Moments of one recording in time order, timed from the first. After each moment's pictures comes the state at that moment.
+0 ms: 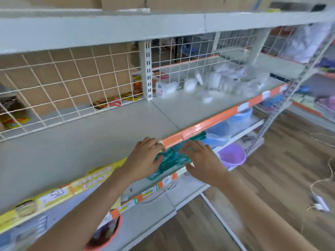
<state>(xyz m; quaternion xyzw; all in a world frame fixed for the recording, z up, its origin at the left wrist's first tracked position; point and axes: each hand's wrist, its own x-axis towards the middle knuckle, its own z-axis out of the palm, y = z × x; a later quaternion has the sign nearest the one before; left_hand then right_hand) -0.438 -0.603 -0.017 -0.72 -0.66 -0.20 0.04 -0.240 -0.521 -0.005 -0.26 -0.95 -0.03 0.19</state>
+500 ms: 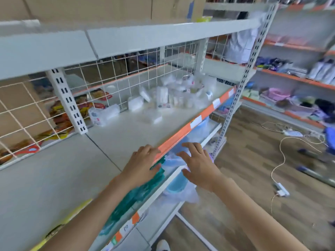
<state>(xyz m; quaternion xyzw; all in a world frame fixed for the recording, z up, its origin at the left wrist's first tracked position) -0.357 -0.381 -0.028 -0.77 -0.61 -0.17 -0.04 -0.144 -0.354 -0.010 -0.42 -0.90 -0.02 0.13</state>
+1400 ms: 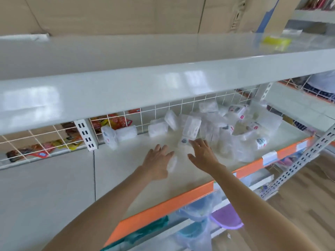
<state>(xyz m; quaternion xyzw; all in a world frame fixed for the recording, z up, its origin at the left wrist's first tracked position) -0.367 -0.172 -0.014 -0.64 -0.76 0.06 -0.03 -0.226 -0.048 -0.018 -0.37 -0.92 0.12 0.08</state>
